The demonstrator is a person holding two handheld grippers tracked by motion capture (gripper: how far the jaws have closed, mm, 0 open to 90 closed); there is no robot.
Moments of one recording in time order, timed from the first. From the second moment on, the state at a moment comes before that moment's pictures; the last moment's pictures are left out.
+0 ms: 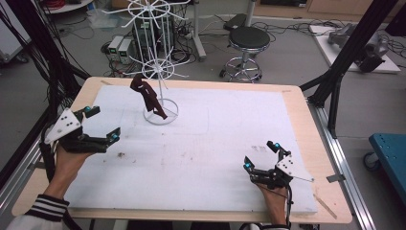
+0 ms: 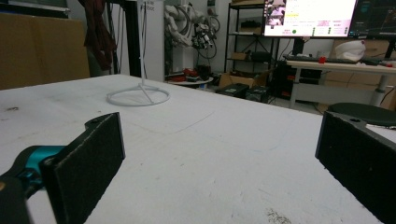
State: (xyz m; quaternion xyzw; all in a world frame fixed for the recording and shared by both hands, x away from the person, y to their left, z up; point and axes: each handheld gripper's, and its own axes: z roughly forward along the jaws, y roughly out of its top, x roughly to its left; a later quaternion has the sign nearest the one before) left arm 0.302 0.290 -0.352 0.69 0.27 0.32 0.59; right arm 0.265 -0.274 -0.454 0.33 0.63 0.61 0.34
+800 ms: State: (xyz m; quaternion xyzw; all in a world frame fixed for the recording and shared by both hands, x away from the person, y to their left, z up) left arm 0.266 0.293 -0.437 0.65 0.28 0.32 0.63; right arm 0.265 -0.274 -0.453 0.33 0.63 0.61 0.34
